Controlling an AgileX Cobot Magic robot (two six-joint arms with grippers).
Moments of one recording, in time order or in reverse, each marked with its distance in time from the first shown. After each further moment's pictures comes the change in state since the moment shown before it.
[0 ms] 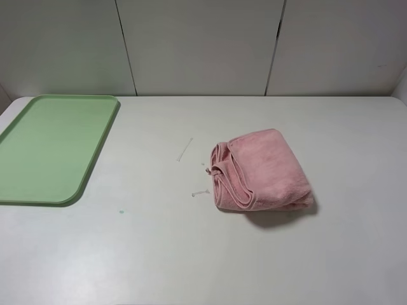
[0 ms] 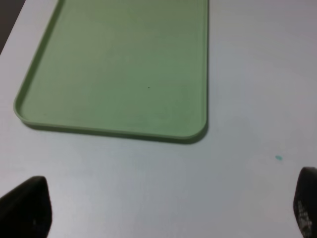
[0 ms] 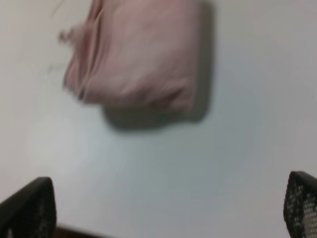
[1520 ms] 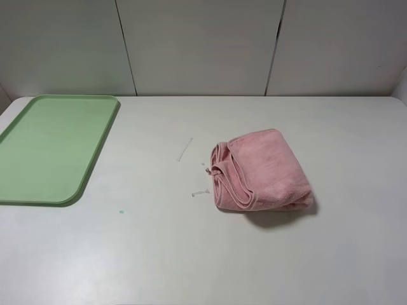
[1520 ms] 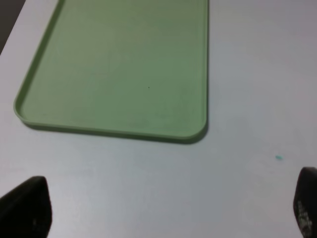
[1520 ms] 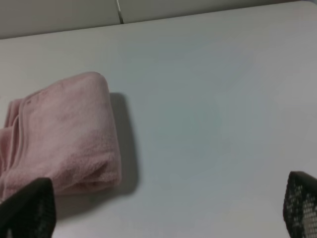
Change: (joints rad) left arm 0.000 0.000 0.000 0.000 0.000 0.000; right arm -0.267 -0.269 0.146 -0.003 -0.111 -0.071
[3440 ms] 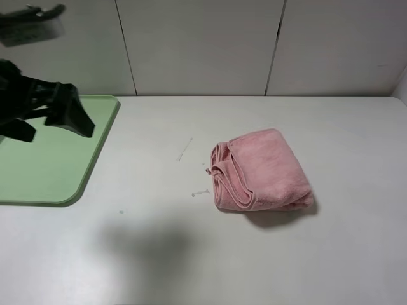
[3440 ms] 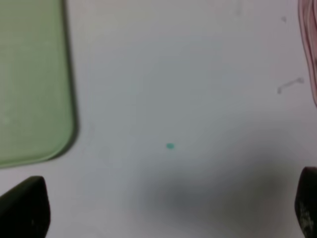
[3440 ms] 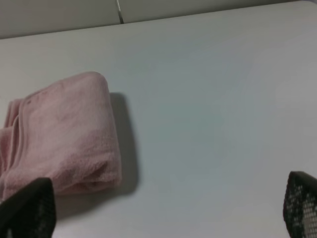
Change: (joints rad) left arm -0.335 1.212 -0.377 -0.176 -0.285 -0.025; right arm 0.000 0.000 0.000 0.001 -0.001 0.000
